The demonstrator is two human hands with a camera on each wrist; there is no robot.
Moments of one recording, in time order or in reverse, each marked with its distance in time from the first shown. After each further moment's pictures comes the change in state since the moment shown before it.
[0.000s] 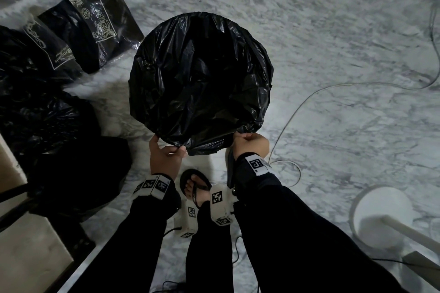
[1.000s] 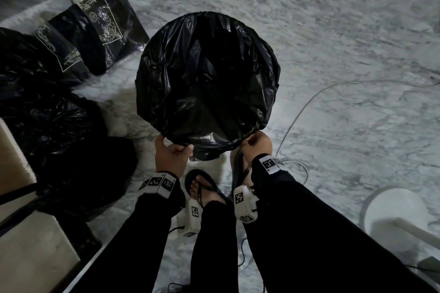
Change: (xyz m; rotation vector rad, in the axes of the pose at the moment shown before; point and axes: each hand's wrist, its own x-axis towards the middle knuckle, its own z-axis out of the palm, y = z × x) left_hand -0.019 0.020 0.004 0.038 -0.018 0.035; right_hand 0.033 0.025 -0.006 -0.268 -0.237 -0.278
